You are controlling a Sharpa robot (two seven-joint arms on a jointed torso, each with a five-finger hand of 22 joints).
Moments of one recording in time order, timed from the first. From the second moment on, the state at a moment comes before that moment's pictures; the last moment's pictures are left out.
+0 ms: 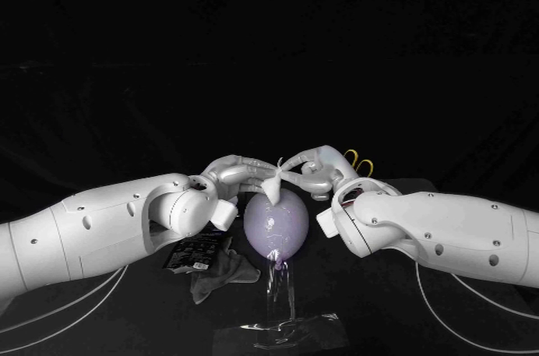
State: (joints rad) left arm 1.28 -0.69 -0.11 1.45 -0.02 -0.21 0.11; left_hand 1.28 -0.08 0.76 -0.11 0.05 0.97 0.15 0.39 0.40 1.16 0.09 0.32 0.19 0.97 0.06 0.61 0.41 0.15 0.70 0.21 0.63 0.49; right arm 1.31 -0.71 -0.18 1.67 -0.63 -0.83 -0.08; right_hand 1.41 -0.05 0.50 0.06 0.05 1.02 0.08 0.40 0.45 1.45 0.01 1.39 1.31 1.47 -0.05 1.57 1.31 0.06 1.47 0.06 1.30 1.31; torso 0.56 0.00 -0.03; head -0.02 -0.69
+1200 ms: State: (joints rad) left arm 1.28 -0.70 -0.11 1.45 0.00 -0.25 0.12; left_hand 1.27 -0.08 0.77 -0.13 0.05 0.98 0.14 0.39 0.40 1.15 0.09 0.35 0.20 0.96 0.06 0.63 0.41 0.15 0.69 0.21 0.63 0.50; right arm 1.30 -0.71 -0.18 1.66 -0.68 -0.79 -0.07; right_hand 1.18 -0.17 0.36 0.20 0.05 0.86 0.14 0.31 0.42 1.40 0.05 1.28 1.31 1.46 -0.02 1.56 1.31 0.06 1.44 0.07 1.24 1.31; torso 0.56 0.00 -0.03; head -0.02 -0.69
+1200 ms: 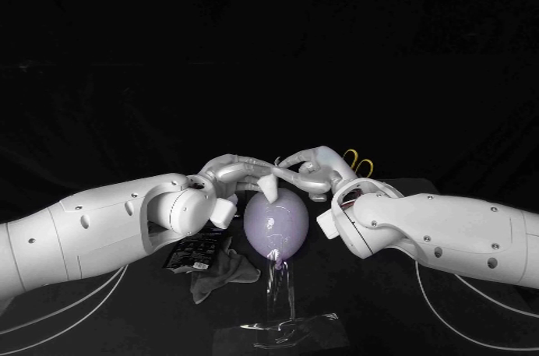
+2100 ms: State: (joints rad) left arm 1.28 -0.70 -0.11 1.46 0.01 -0.24 0.11; left_hand 1.24 -0.08 0.78 -0.12 0.05 0.98 0.14 0.39 0.40 1.14 0.09 0.36 0.20 0.96 0.06 0.64 0.41 0.15 0.69 0.21 0.63 0.50; right arm 1.30 -0.70 -0.18 1.64 -0.68 -0.75 -0.08; right_hand 1.31 -0.12 0.32 0.20 0.05 0.92 0.13 0.29 0.40 1.40 0.06 1.28 1.31 1.47 -0.02 1.56 1.31 0.06 1.44 0.09 1.24 1.31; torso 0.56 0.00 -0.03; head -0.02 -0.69
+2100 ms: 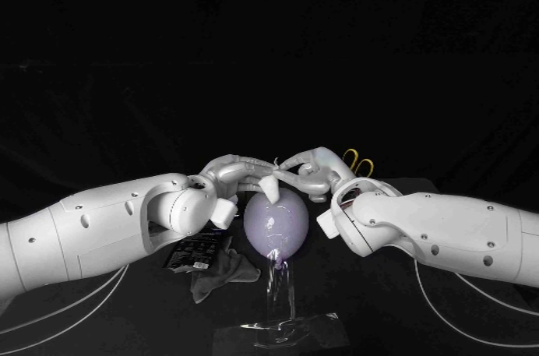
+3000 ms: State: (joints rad) left arm 1.28 -0.70 -0.11 1.46 0.02 -0.24 0.06; left_hand 1.23 -0.09 0.76 -0.11 0.05 0.97 0.14 0.39 0.42 1.12 0.09 0.37 0.21 0.94 0.07 0.65 0.41 0.15 0.70 0.22 0.65 0.51; right arm 1.29 -0.70 -0.18 1.63 -0.69 -0.77 -0.07; right_hand 1.42 -0.05 0.39 0.14 0.05 1.03 0.08 0.35 0.42 1.43 0.02 1.33 1.31 1.46 -0.05 1.57 1.31 0.05 1.46 0.07 1.28 1.31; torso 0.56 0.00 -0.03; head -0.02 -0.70
